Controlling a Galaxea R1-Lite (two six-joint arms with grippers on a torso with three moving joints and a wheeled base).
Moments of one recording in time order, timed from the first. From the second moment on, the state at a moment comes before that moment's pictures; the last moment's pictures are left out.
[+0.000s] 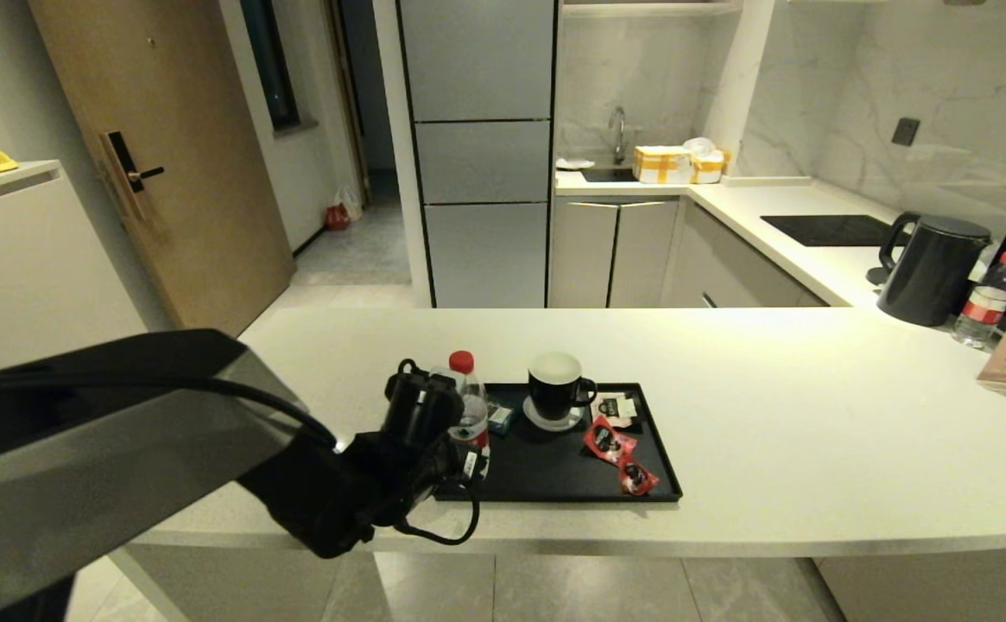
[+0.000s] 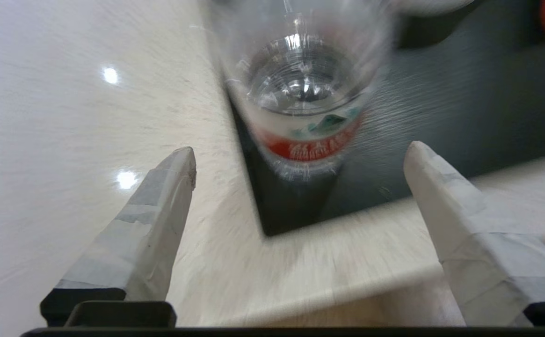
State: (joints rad) left arm -0.58 2.16 -0.89 -0.65 0.29 -0.06; right arm 0.01 0.00 0.00 0.00 0.00 -0.02
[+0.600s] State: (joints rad) left arm -0.48 1.41 -0.60 -0.34 0.36 -0.12; right arm 0.01 0.00 0.00 0.00 0.00 -0.02
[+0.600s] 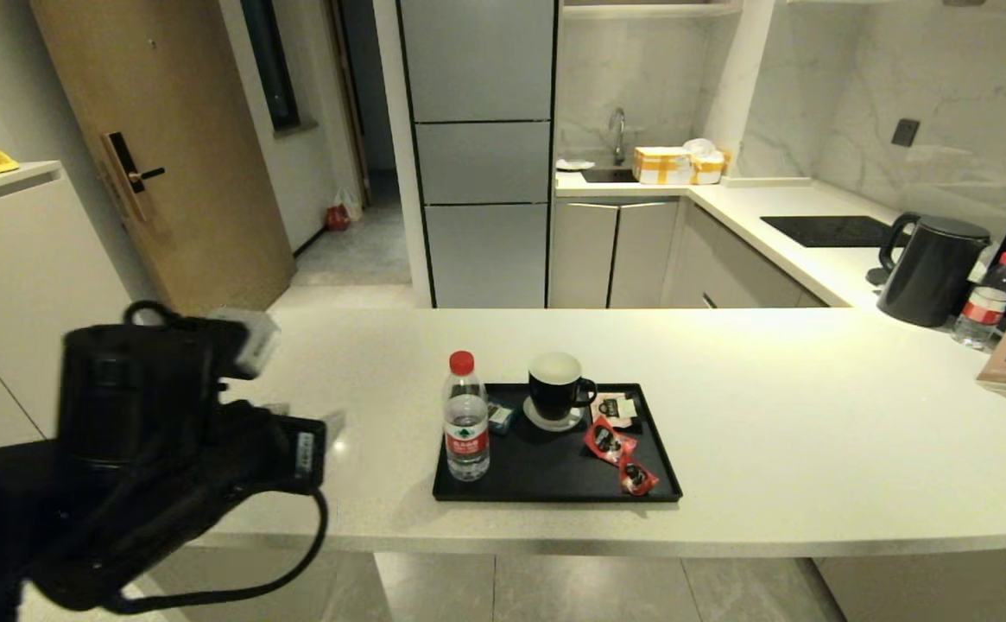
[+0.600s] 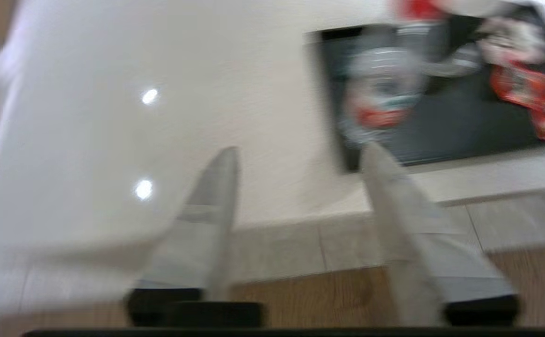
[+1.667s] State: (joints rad) left arm -0.02 0.19 -0.42 0.66 0.13 -0.17; right arm 0.01 0.00 0.00 0.00 0.00 -0.02
